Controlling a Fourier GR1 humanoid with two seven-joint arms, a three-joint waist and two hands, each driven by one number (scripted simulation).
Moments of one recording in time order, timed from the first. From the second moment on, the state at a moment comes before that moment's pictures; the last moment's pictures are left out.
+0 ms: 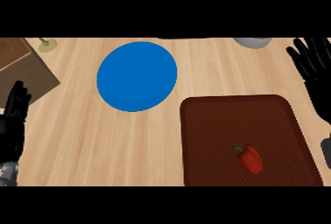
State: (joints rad) left arm -0.03 0.59 -0.12 -1.53 0.24 0.44 -0.04; right arm -0.32 -0.49 0.00 -1.67 -0.49 -0.08 0.13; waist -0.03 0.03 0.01
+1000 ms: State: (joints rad) left arm -0.22 0.46 -0.26 -1.44 0.22 0.30 0.05; right arm 0.07 -0.47 0.58 -1.66 0.29 -0.28 -0.21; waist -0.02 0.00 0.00
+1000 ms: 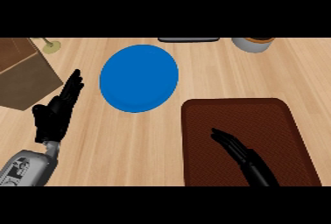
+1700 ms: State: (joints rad) left arm -0.27 0.43 -0.23 -1.39 0.19 0.26 0.05; right arm 0.18 -0.82 0.44 -2.05 0.46 -0.11 0.16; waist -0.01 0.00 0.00
